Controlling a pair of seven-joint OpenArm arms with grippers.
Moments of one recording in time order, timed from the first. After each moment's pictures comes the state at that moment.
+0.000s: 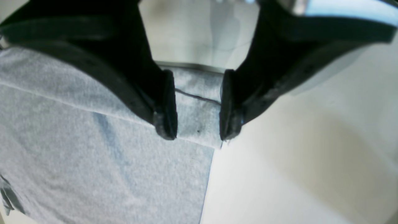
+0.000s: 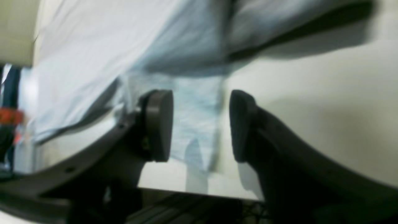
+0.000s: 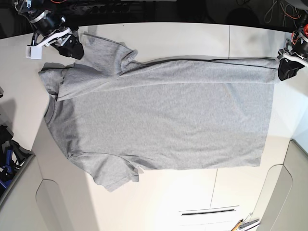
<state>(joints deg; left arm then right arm) 26.0 -18.2 -44.4 92.9 -45.6 -27.1 39.3 -36.2 6.9 22.1 103.2 51.2 24.7 -40.6</state>
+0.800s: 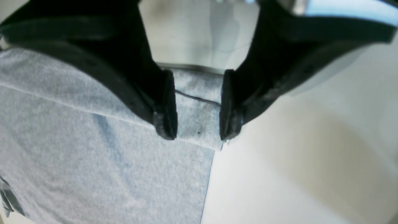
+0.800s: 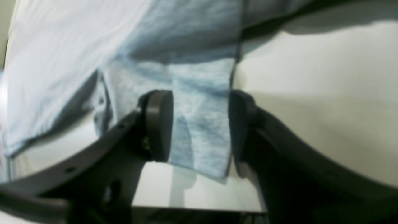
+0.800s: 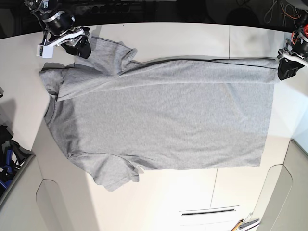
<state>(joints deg) 26.0 -18.2 -44.4 92.9 -45.7 -27.1 39.7 -36.1 3.5 16.9 102.4 40.4 15.4 -33.1</state>
